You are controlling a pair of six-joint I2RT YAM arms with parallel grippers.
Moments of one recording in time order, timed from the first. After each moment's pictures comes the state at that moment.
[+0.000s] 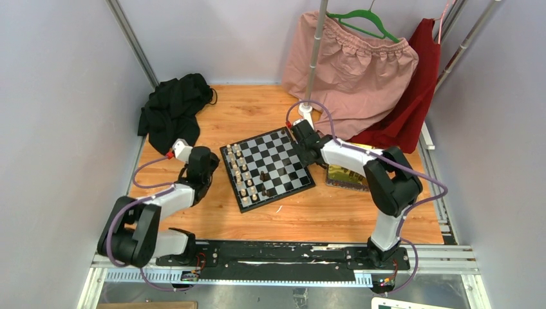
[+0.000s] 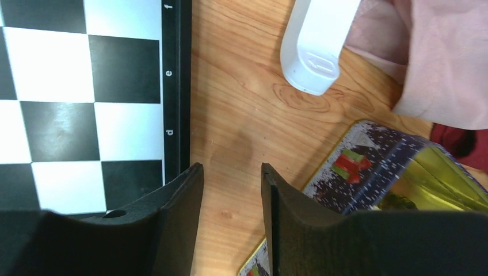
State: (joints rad) left arm -0.26 1.32 0.38 0.40 -0.43 -1.00; right arm 0.64 1.82 1.16 -0.35 0.30 0.01
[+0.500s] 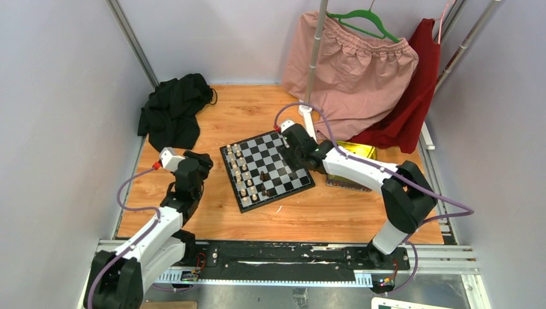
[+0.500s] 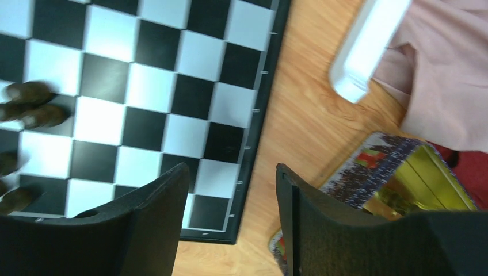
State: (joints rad) left arm -0.26 0.89 0.27 0.22 -0.49 -0.94; right arm 0.76 1.63 1.14 -0.37 0.30 0.00
